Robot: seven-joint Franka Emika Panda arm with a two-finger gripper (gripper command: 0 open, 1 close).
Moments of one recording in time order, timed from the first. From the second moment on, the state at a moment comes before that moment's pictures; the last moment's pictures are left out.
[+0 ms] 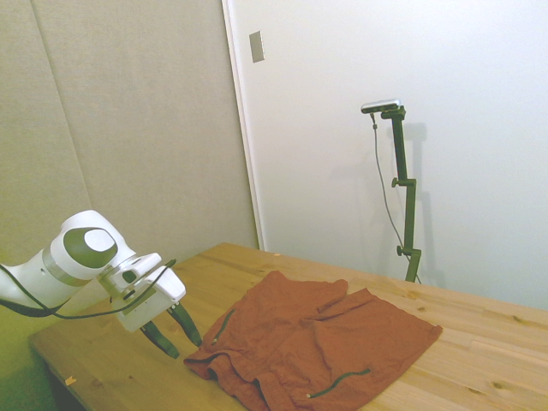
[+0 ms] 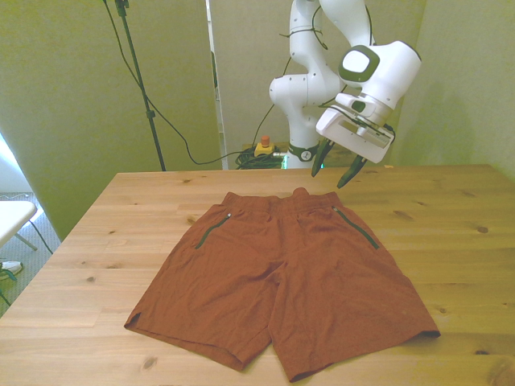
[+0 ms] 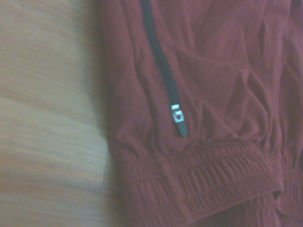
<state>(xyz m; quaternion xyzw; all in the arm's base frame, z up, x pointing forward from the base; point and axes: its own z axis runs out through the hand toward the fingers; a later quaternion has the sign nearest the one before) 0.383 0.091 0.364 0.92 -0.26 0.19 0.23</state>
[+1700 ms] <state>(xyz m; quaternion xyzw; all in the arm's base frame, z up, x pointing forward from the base) 0.400 0.073 0.321 0.92 -0.25 0.22 0.22</state>
